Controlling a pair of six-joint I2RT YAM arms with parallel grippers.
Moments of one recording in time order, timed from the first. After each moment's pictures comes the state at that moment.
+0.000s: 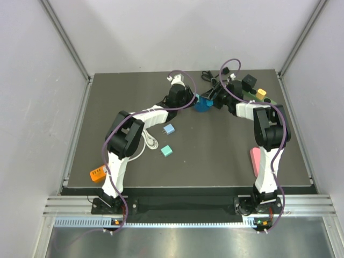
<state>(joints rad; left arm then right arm) -0.59 2.16 1.53 0.25 -0.04 -0.72 0.18 2.10 1.31 0.29 -0.37 0.83</state>
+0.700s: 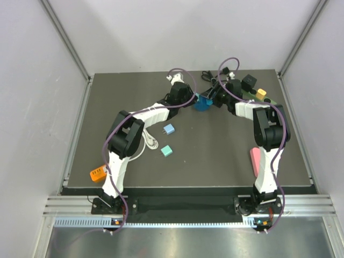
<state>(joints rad) -0.59 2.17 1.59 0.17 -0.09 -0.78 0.19 2.10 1.33 0.28 -0.34 0.79</state>
